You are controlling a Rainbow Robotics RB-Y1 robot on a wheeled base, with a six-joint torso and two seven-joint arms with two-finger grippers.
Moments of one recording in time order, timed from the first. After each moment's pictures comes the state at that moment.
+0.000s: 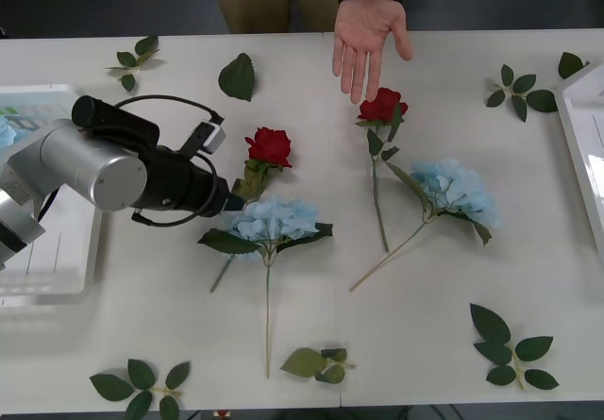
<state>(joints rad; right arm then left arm) -0.57 -0.75 -0.42 -1.39 -0.50 1.44 1.92 -0.58 0.76 -0.64 -1.55 0.97 0.93 -1.49</state>
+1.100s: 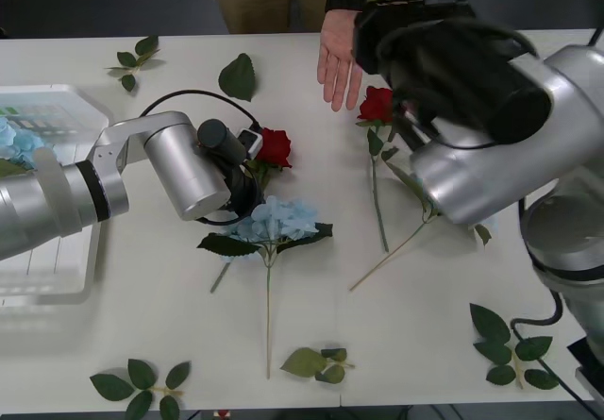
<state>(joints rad) -0.57 -0.42 0.46 -2.21 0.17 1.21 0.90 -0.95 0.65 -1.15 -1.33 0.74 0.93 -0.99</state>
